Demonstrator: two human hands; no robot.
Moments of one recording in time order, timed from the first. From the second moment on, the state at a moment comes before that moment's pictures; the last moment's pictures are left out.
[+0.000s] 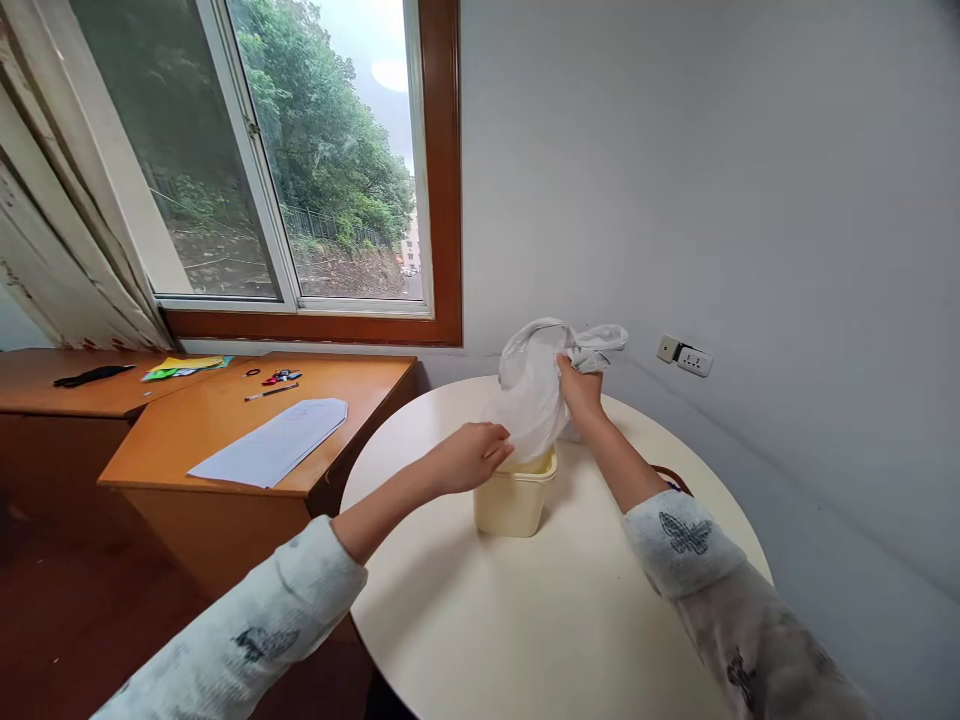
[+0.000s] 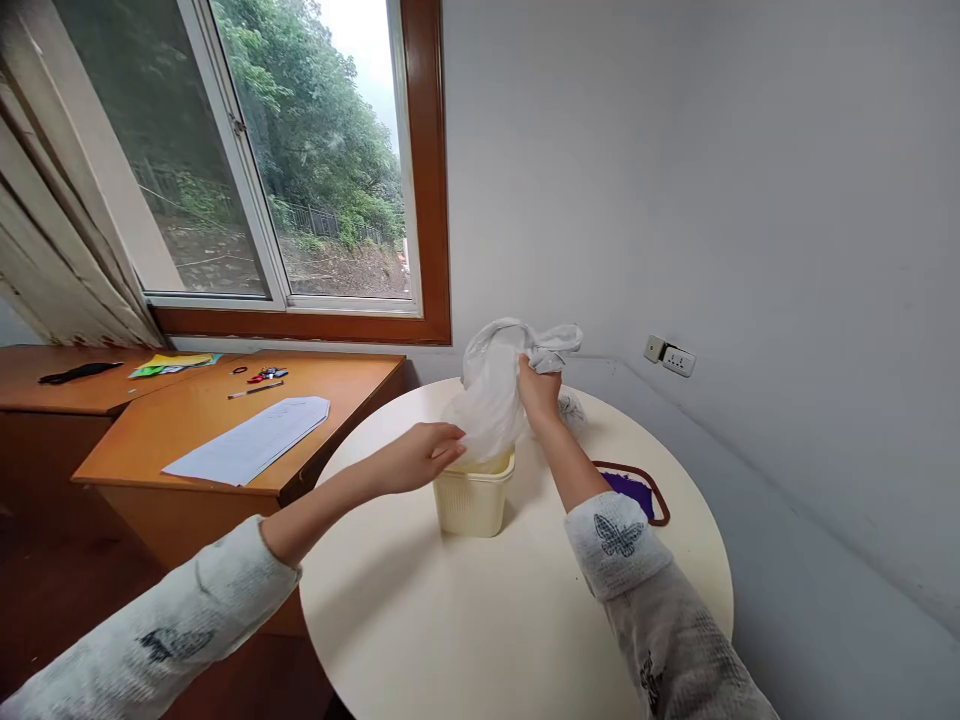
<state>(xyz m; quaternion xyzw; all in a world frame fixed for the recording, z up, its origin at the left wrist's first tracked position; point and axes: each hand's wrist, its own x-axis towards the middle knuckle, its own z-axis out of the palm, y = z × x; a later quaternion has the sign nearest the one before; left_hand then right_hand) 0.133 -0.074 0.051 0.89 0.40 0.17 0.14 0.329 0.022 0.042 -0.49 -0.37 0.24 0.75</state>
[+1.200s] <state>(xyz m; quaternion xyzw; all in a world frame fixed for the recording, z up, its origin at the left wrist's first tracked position) 0.099 -0.022 0.059 0.78 0.44 0.28 0.34 0.309 -0.024 0.029 -0.37 -0.55 0.57 0.48</state>
